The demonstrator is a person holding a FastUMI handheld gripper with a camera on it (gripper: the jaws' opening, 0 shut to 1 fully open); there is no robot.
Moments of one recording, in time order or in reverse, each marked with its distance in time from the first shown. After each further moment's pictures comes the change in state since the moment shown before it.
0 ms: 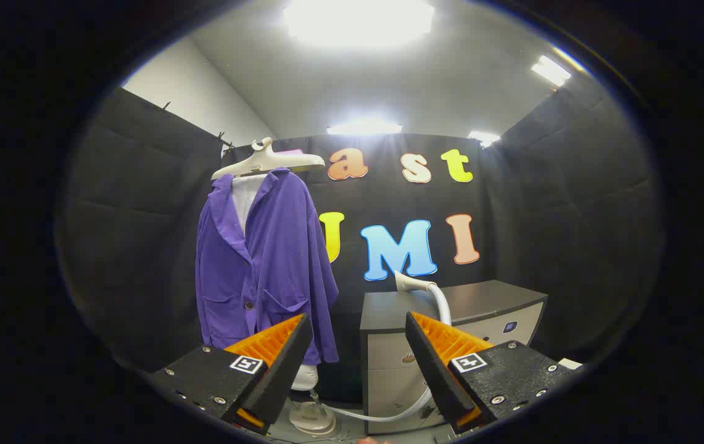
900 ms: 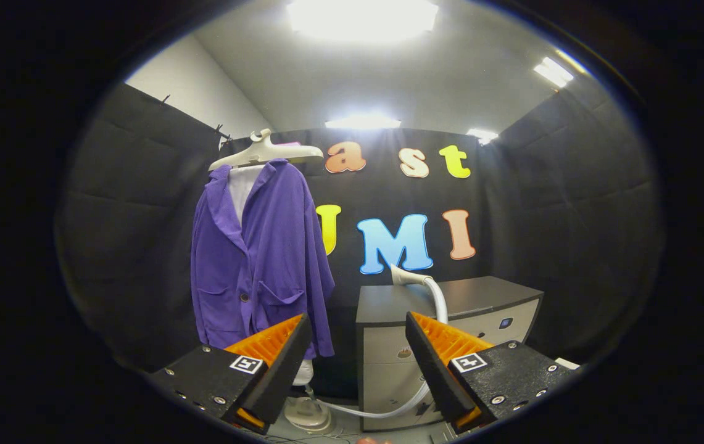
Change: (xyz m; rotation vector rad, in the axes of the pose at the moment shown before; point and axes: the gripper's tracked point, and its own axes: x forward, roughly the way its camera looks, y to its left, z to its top) arm 0.001 -0.005 -0.011 -0.010 0.035 -0.021
